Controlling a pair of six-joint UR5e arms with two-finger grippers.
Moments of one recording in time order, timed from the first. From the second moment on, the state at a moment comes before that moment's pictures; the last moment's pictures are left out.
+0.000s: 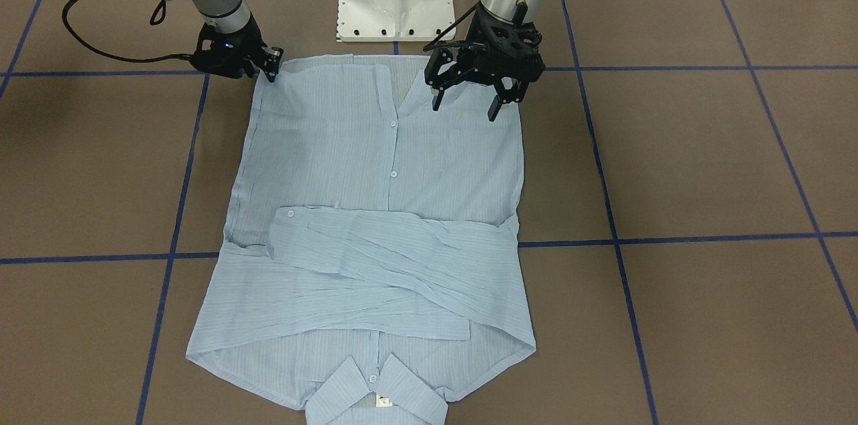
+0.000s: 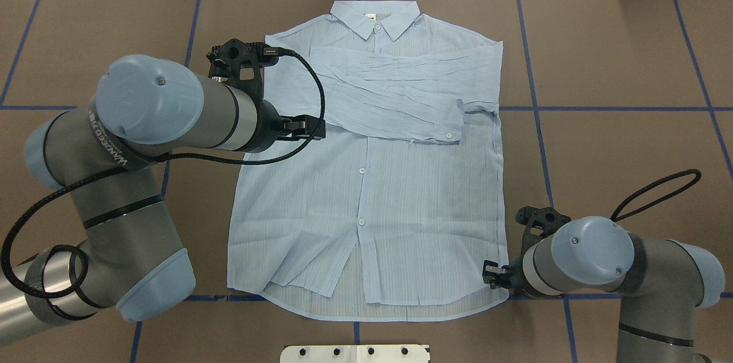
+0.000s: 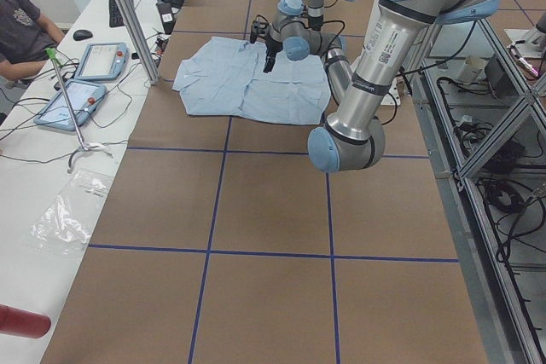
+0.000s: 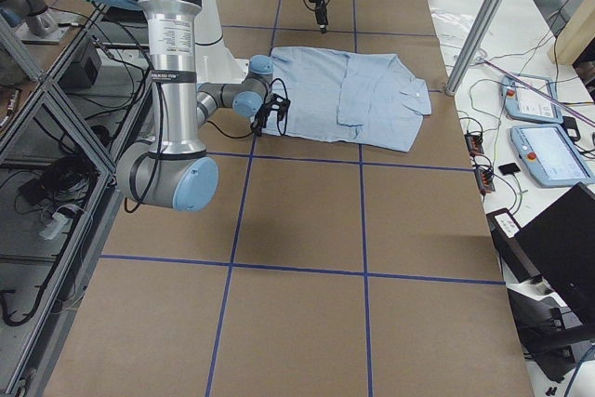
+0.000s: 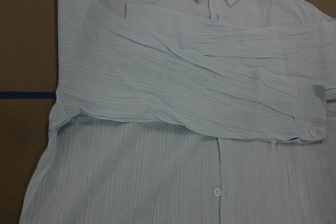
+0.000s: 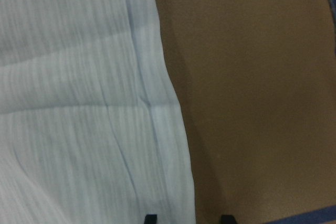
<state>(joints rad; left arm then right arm) -0.56 -2.12 -1.96 -1.72 -1.75 -1.23 0.28 -1.53 2.03 -1.31 1.86 1.64</state>
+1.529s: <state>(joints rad) -0.56 -2.11 -1.96 -1.72 -1.75 -1.23 0.26 -1.53 2.05 -1.32 1.86 1.64</state>
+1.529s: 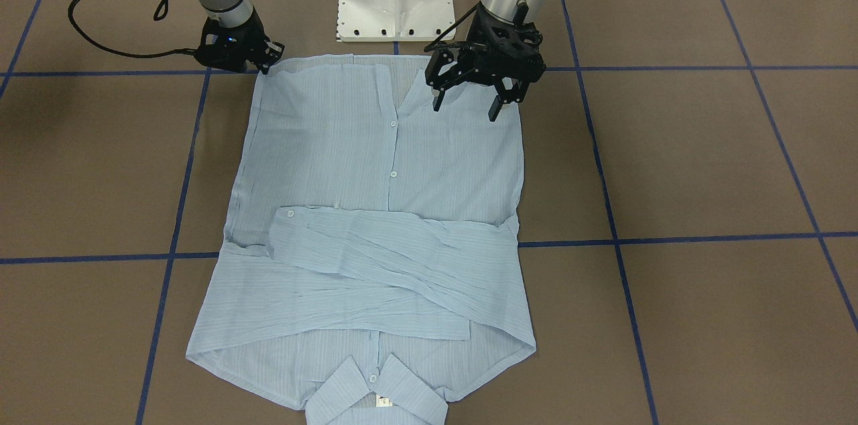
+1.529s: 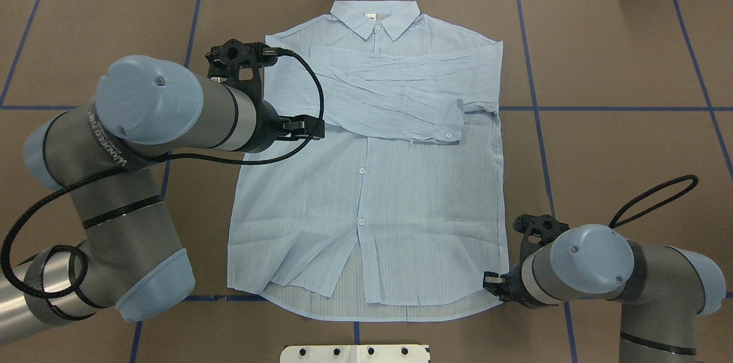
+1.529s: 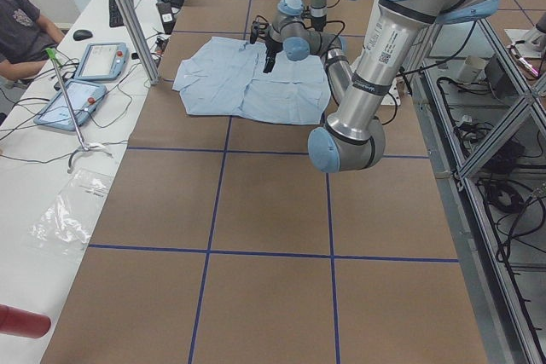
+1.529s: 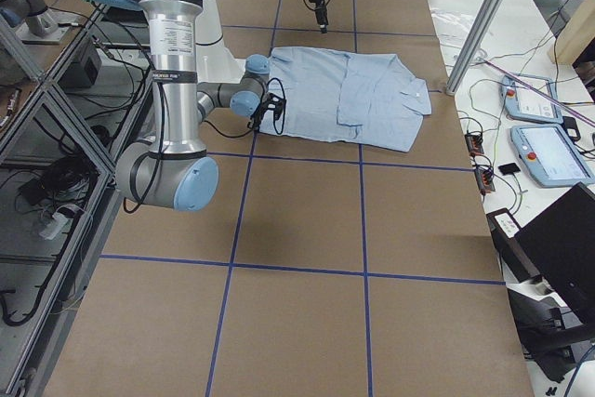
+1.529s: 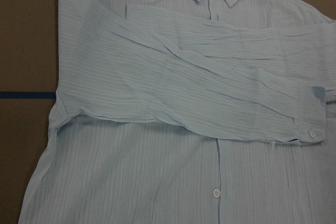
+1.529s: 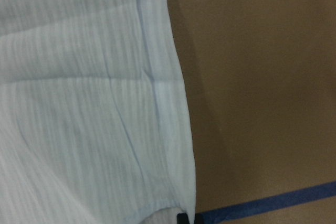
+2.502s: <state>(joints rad) -0.39 -1.85 -2.03 -1.72 -1.76 -1.32 0.27 -1.52 2.07 -1.32 1.84 1.63</state>
